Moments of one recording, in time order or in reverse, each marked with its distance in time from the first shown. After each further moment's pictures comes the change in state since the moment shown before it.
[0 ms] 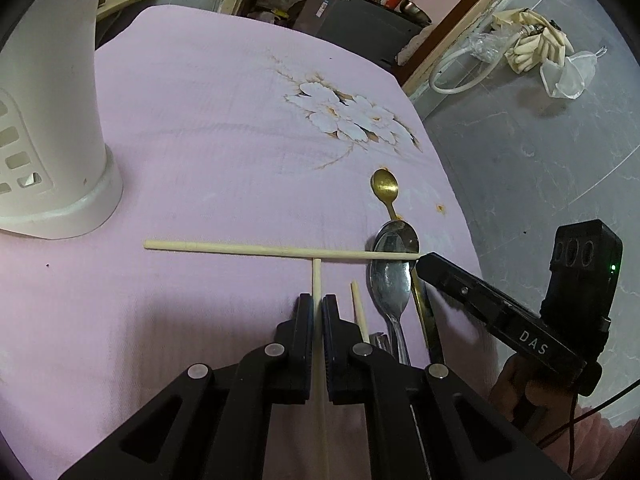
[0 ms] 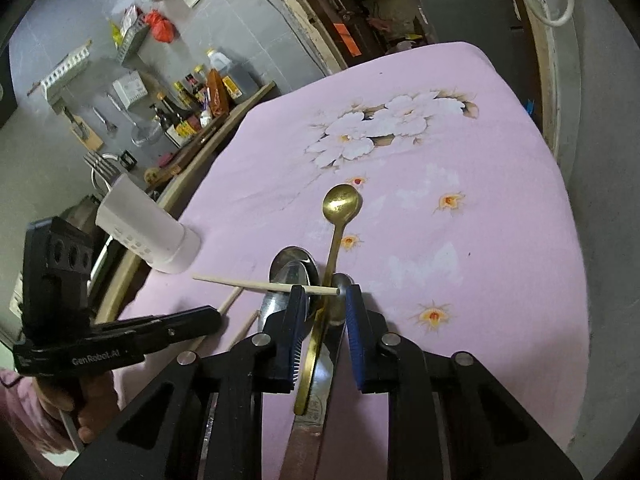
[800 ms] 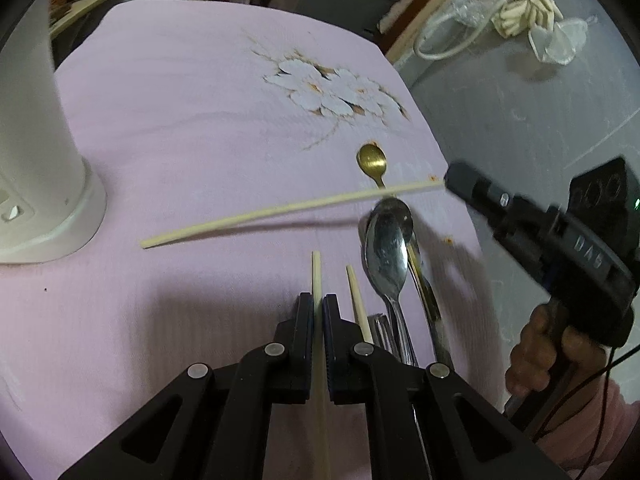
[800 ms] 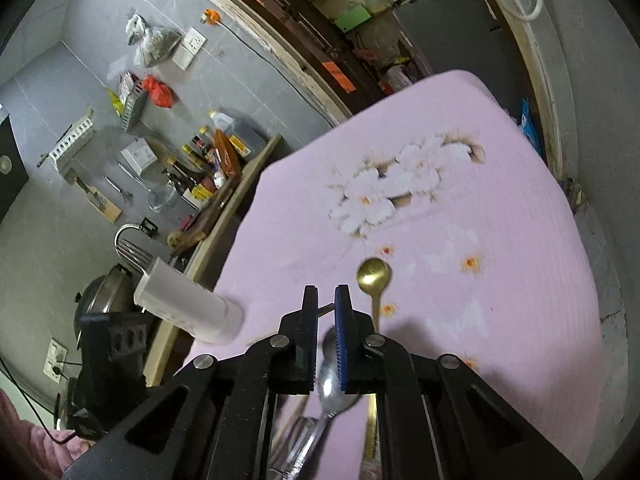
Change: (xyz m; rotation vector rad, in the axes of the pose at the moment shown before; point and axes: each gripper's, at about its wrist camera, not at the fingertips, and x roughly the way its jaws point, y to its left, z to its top) left arm 0.008 -0.007 0.012 0.103 0.128 -0.010; right arm -0.011 0.017 0.029 0.144 -0.153 0.085
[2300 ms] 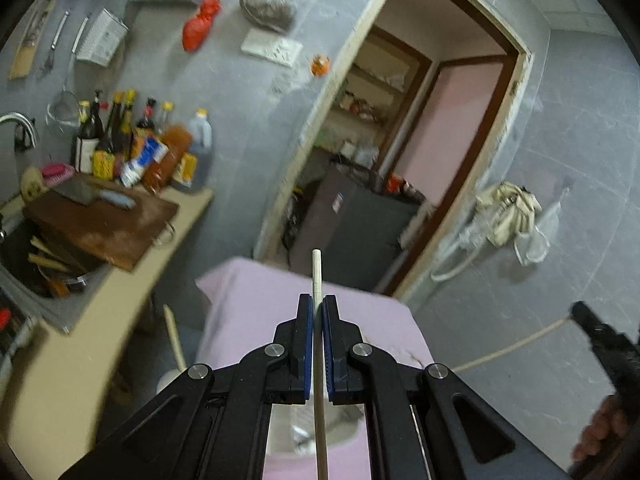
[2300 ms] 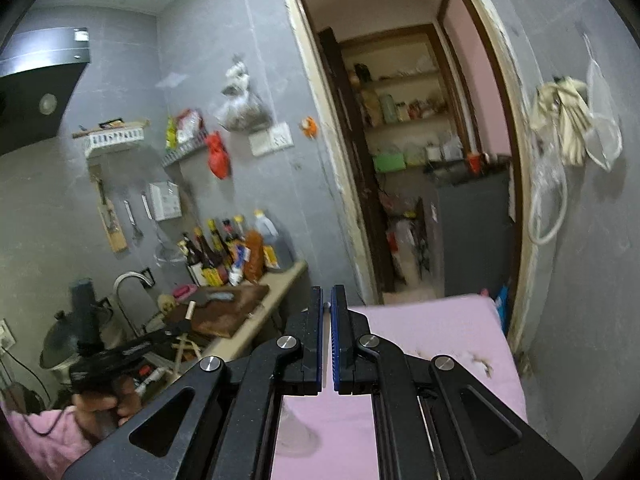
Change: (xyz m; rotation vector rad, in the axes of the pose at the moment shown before) left arm -0.273 0.117 0.071 -0.063 -0.742 0.057; right arm -0.141 0.286 0.075 -0.377 -0.427 -0.196
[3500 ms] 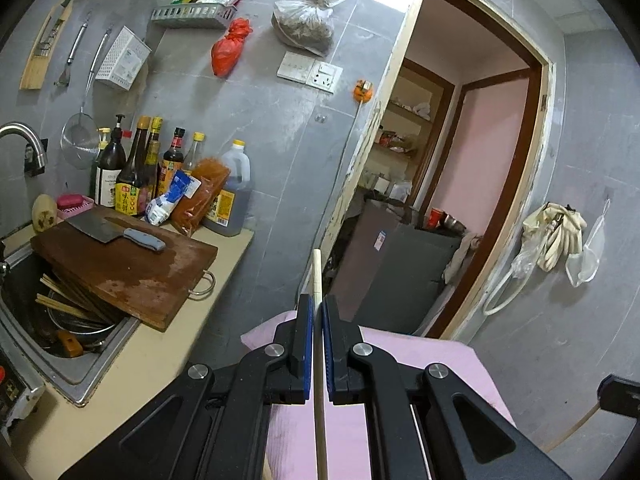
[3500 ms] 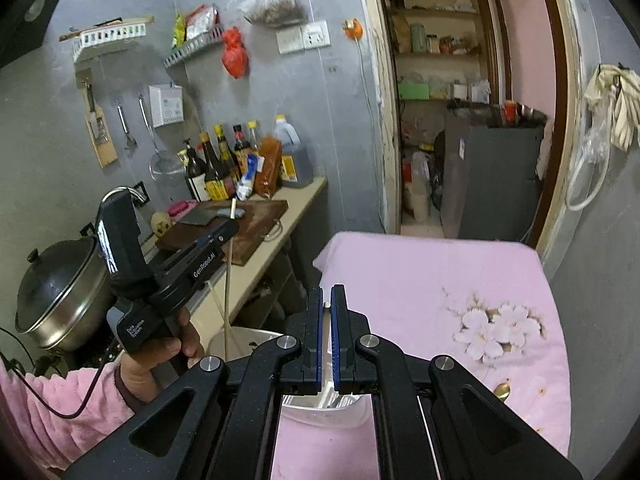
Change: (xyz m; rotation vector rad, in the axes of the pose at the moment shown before) left arm 0.072 0.067 0.010 0.038 -0.145 0.106; right arm 0.112 0.099 -0.061 -0.089 0.331 -0.044
